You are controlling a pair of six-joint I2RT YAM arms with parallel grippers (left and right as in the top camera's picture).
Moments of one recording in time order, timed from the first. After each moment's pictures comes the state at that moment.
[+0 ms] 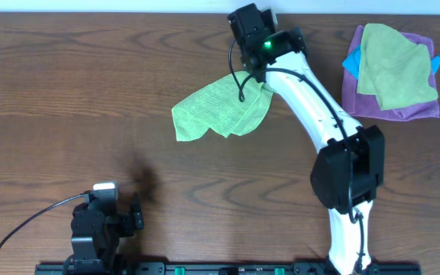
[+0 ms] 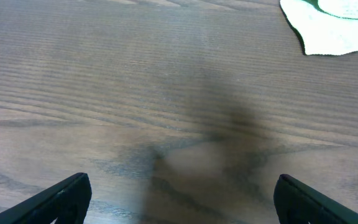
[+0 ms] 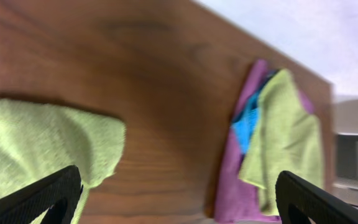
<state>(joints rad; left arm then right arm) 0.00 0.01 0.23 -0.89 -0.05 -0.04 0.45 2.18 2.01 -0.93 0.66 0.04</state>
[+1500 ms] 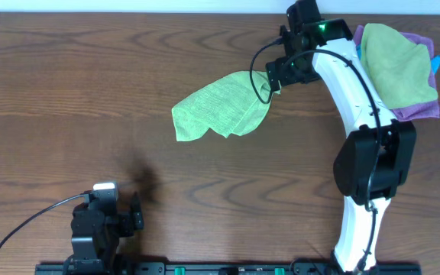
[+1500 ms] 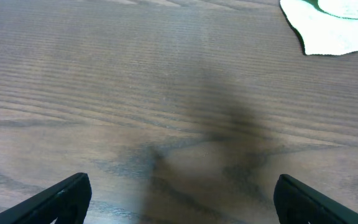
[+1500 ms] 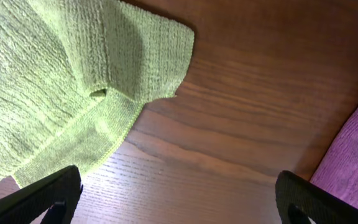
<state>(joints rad) 0.00 0.01 0.23 -0.89 -0.05 -0.04 0.22 2.18 2.01 -1.17 0.04 -0.01</state>
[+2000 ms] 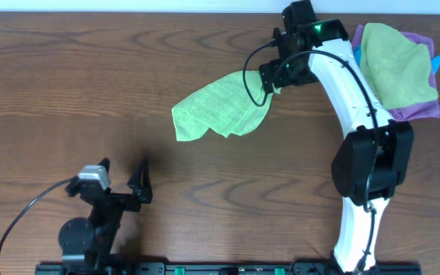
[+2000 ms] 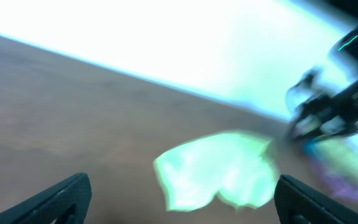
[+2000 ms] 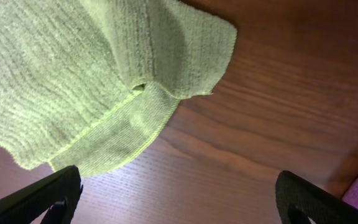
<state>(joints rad) 0.00 0.01 0.19 -0.26 0.24 -0.42 0.24 2.18 2.01 -1.18 -0.05 -0.01</state>
